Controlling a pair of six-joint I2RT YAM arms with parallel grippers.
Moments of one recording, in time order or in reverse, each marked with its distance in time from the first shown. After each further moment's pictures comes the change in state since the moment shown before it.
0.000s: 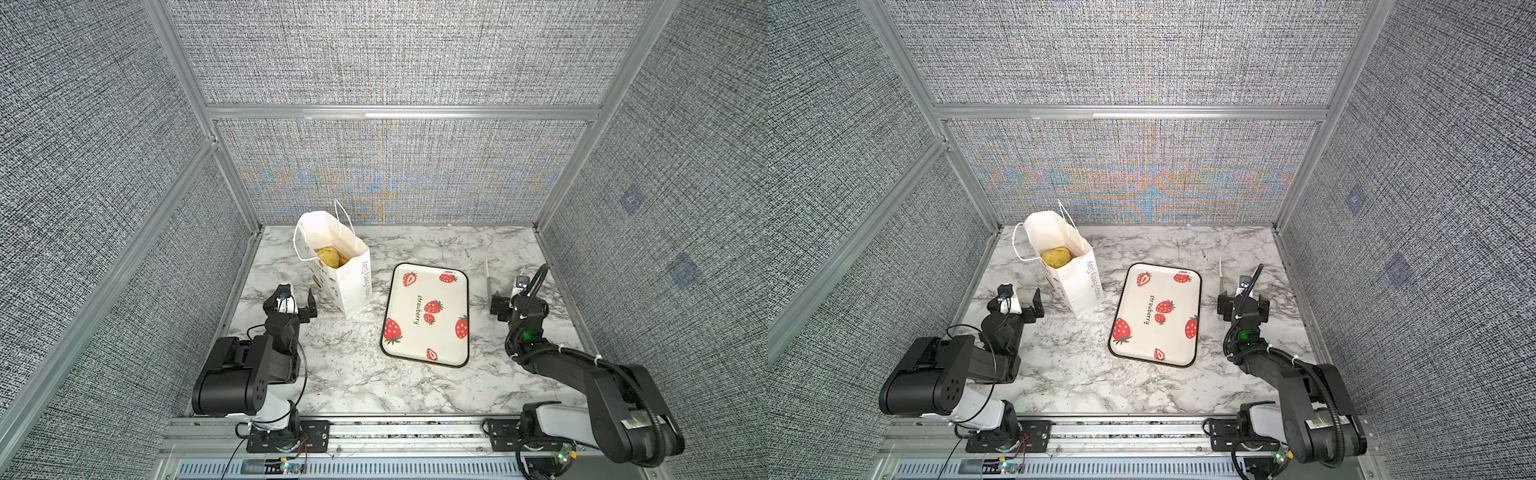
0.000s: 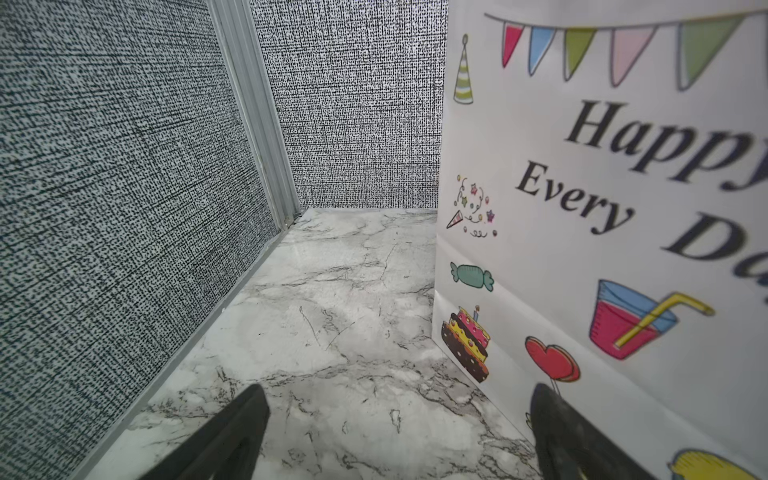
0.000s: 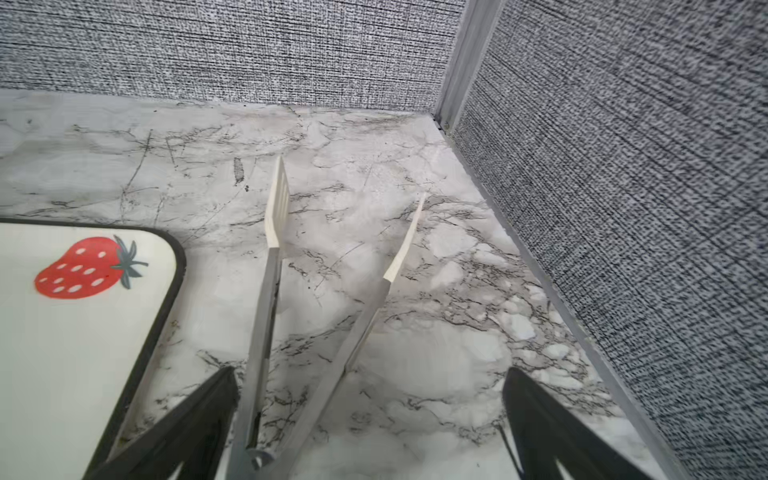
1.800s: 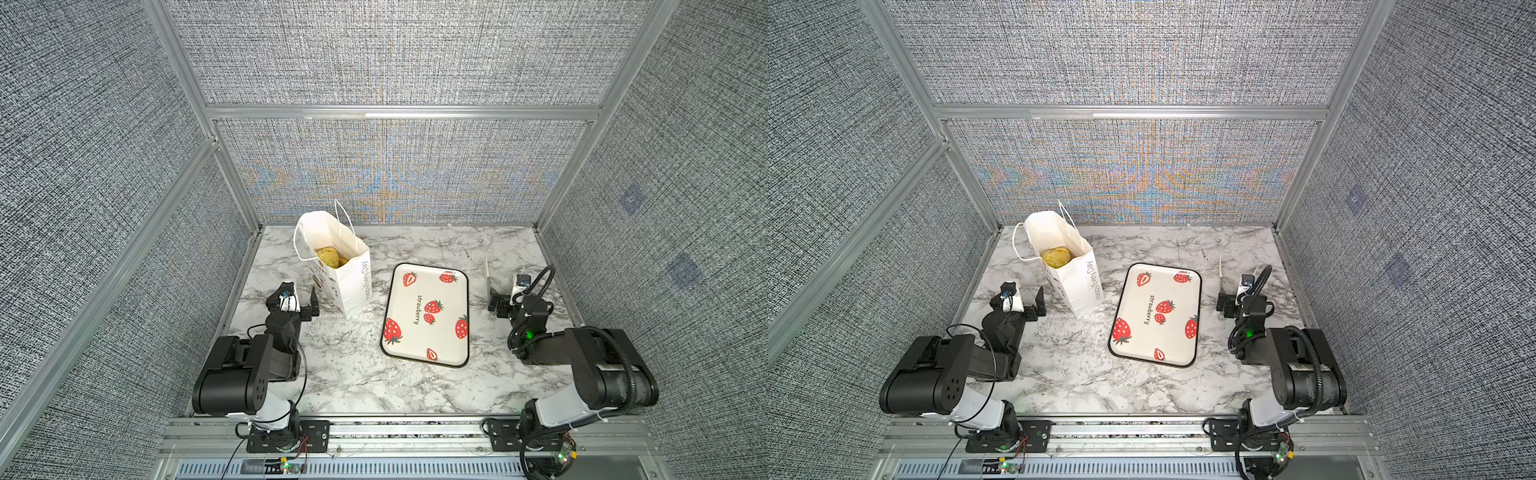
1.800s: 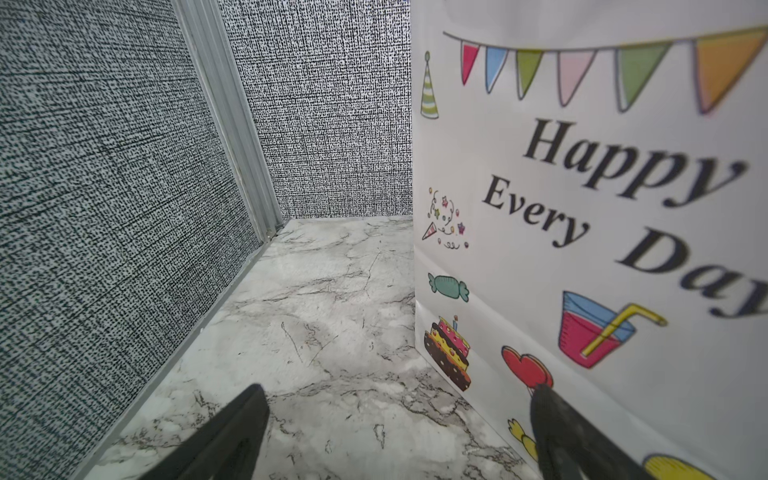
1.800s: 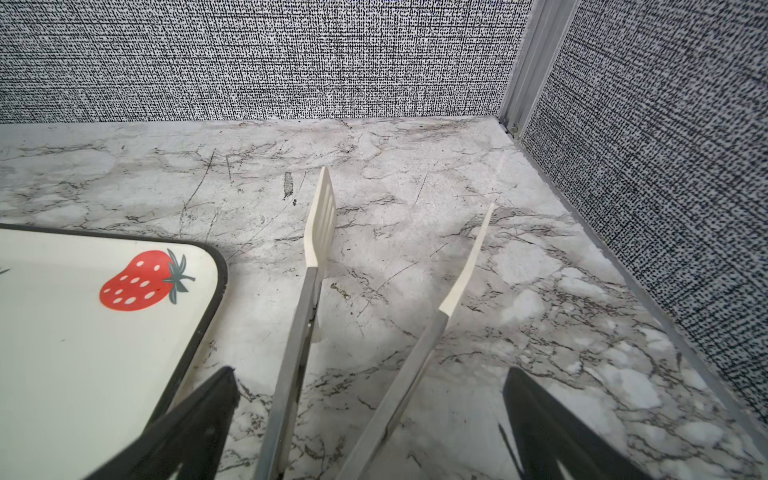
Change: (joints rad) left arm -0.007 0.006 0.022 -0.009 0.047 0.020; right arm -0.127 0.238 0.006 0.289 -0.294 0.029
